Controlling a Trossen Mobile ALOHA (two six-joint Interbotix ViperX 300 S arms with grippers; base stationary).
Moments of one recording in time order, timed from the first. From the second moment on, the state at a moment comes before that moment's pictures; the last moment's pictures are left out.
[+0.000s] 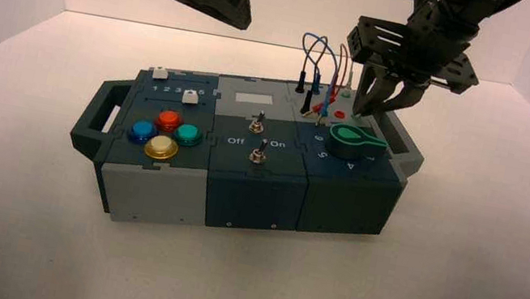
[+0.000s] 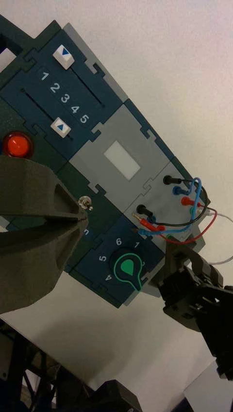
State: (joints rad) left arm -0.85 -0.47 1.01 -0.11 0.28 -0.13; right arm 0.49 -0.04 0.87 0.30 0.30 0.01
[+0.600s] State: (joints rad) left arm -0.85 -0.48 1.02 -0.11 0.27 -0.13; right arm 0.35 -0.19 0.91 0.25 0.34 0.01
